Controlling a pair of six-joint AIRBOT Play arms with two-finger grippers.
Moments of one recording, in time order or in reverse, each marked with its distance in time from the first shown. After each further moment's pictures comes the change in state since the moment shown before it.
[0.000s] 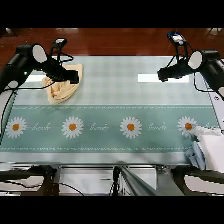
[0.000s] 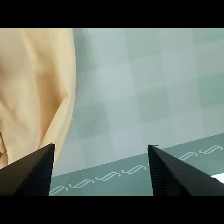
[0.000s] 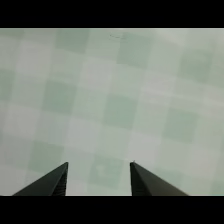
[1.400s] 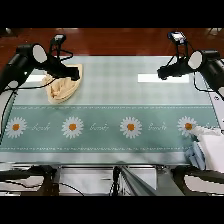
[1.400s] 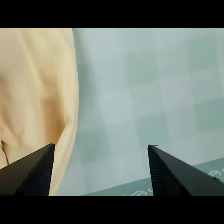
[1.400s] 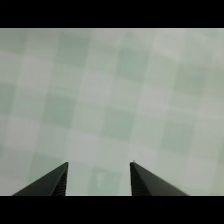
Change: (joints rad) left arm 0.000 -0.002 0.000 0.000 0.104 0.000; right arm 0.000 0.000 0.000 0.000 -0.046 0.000
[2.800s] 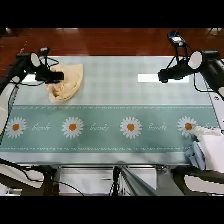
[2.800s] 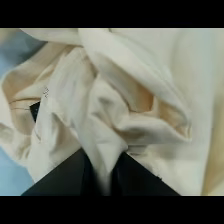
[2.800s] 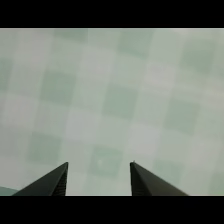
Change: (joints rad) left arm 0.199 -0.205 0.085 0.127 0.014 -0.093; right arm 0.000 0.000 0.000 -0.005 0.080 -0.003
